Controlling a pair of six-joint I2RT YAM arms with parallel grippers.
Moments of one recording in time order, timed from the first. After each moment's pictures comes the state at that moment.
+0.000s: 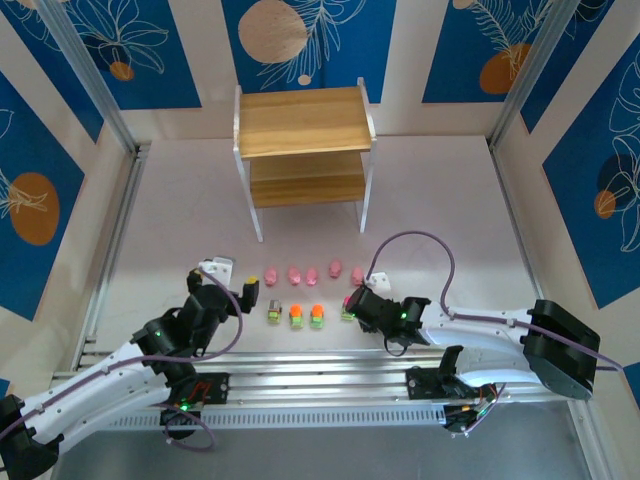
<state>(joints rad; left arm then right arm) -0.90 0.54 0.36 -0.38 -0.62 -0.31 1.07 1.17 0.48 -0.49 0.43 0.82</state>
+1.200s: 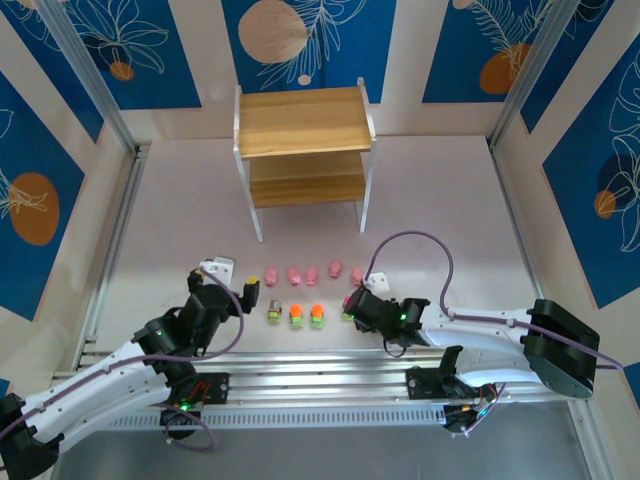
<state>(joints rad) -0.90 0.55 0.36 -0.38 -0.62 -0.31 1.10 1.17 0.48 -0.48 0.45 0.82</state>
